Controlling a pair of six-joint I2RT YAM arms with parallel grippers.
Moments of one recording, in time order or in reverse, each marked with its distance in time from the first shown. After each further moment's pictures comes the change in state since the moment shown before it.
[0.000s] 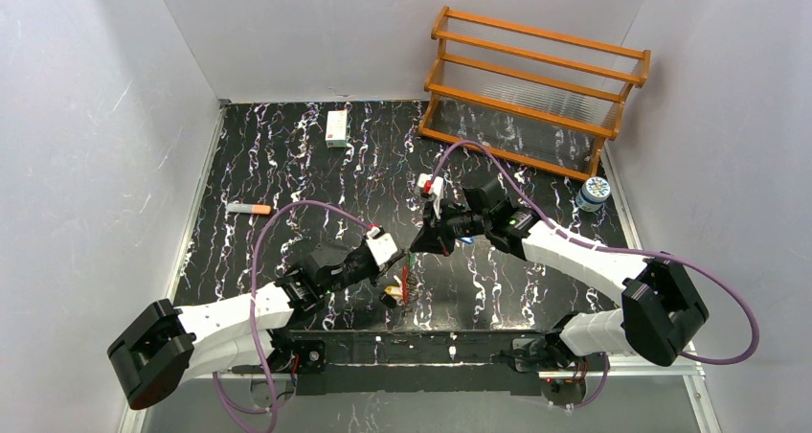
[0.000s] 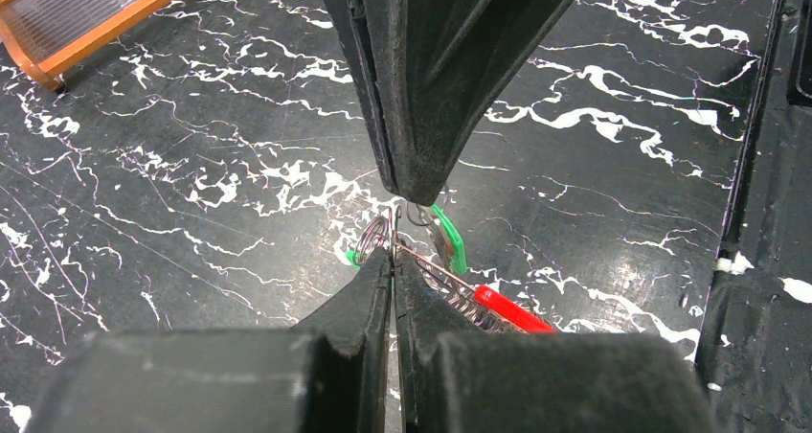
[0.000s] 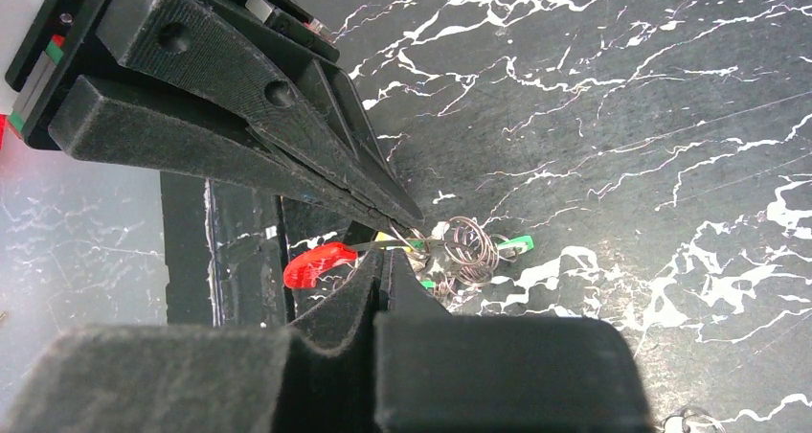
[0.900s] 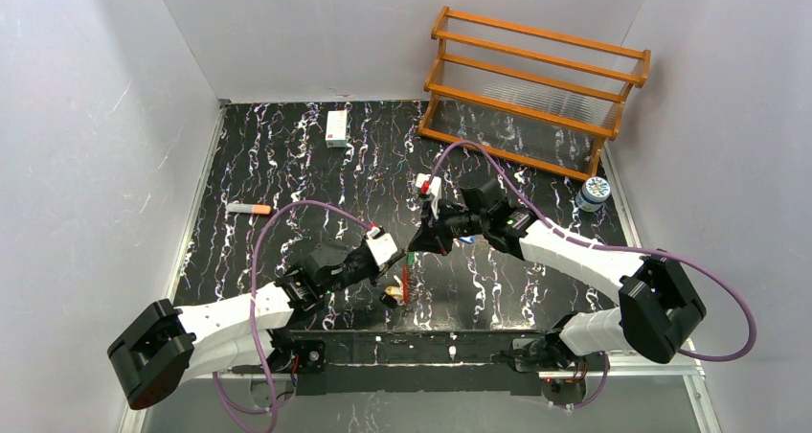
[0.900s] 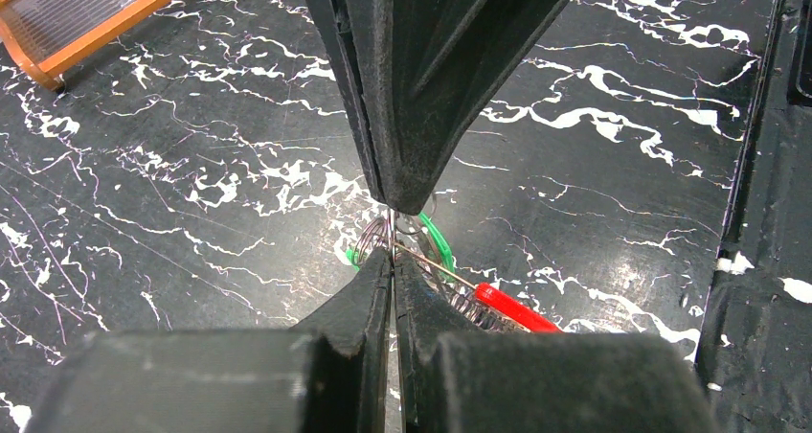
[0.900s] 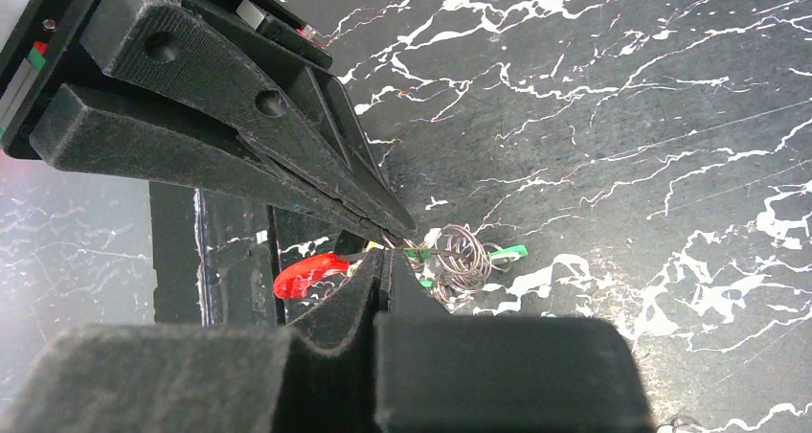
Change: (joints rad) left arm 0.000 0.000 0.000 0.000 0.000 0.000; right arm 0.006 0.016 0.002 0.021 0.014 -0.010
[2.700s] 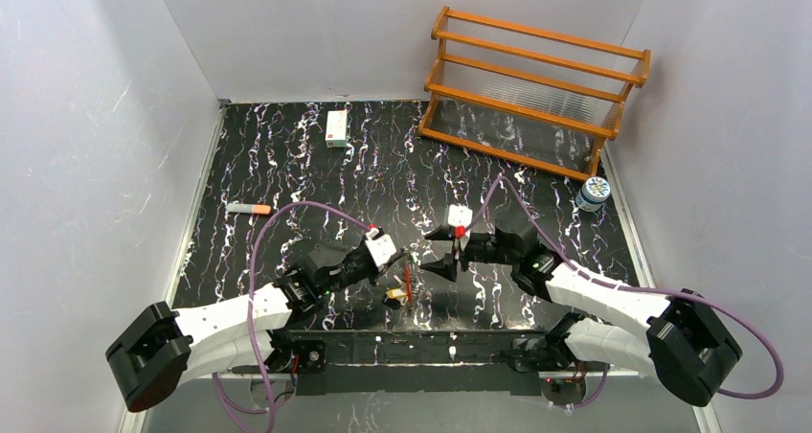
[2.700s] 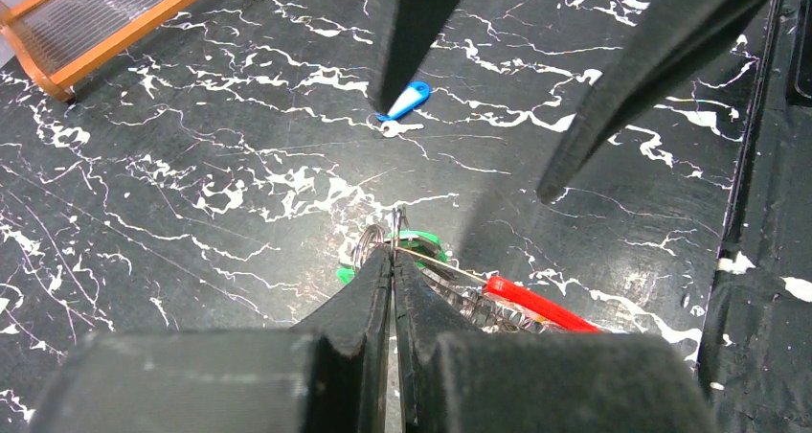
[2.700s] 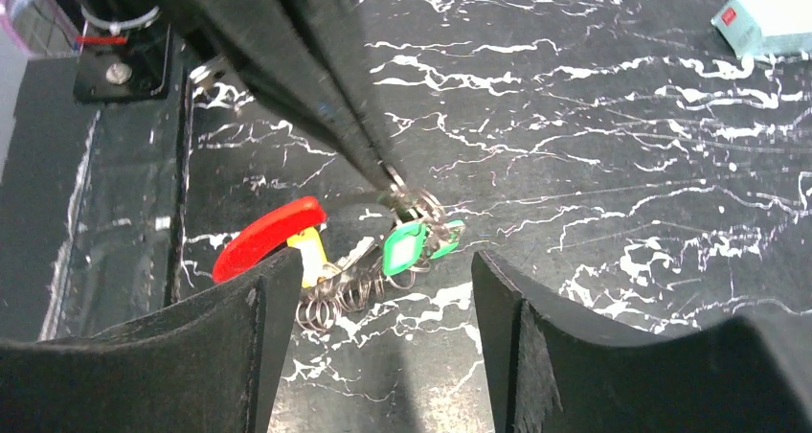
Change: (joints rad) left arm 0.000 -0.020 0.000 -0.008 0.001 0.015; right arm 0.001 -0.259 -0.358 0.400 0.084 -0.162
